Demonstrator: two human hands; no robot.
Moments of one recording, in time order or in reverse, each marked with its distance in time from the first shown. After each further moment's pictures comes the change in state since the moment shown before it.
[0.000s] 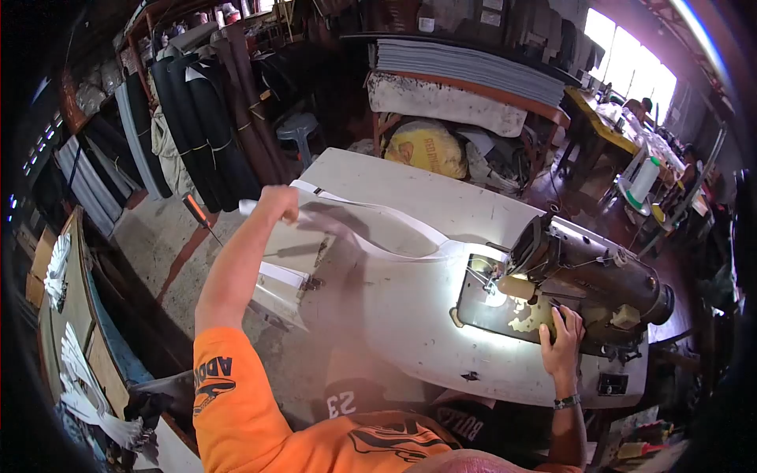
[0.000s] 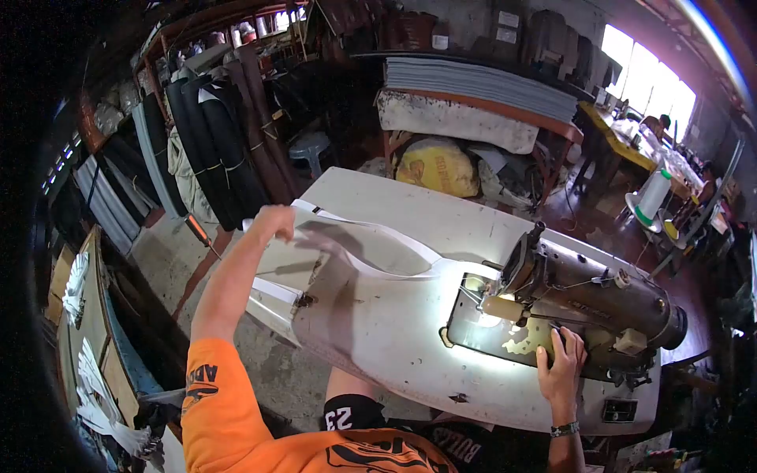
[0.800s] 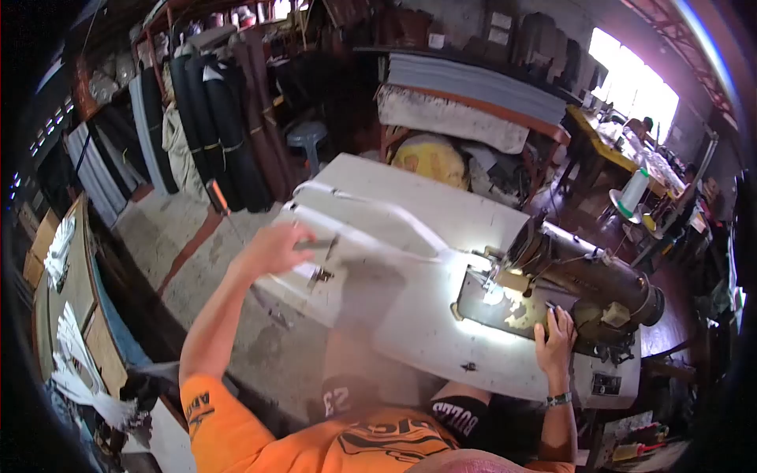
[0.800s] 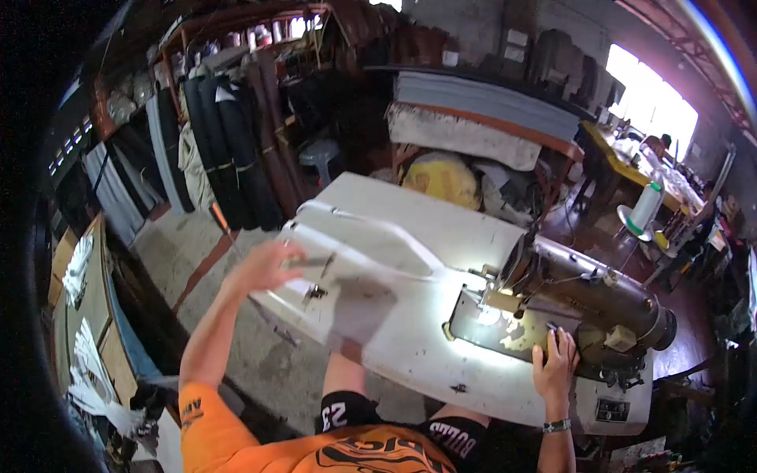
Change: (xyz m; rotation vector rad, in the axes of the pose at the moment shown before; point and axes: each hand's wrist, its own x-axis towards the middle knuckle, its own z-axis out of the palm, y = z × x) left_hand -0.182 0.001 0.052 -0.489 0.525 0.459; right_hand -0.010 0.011 0.011 -0.073 -0.021 0.055
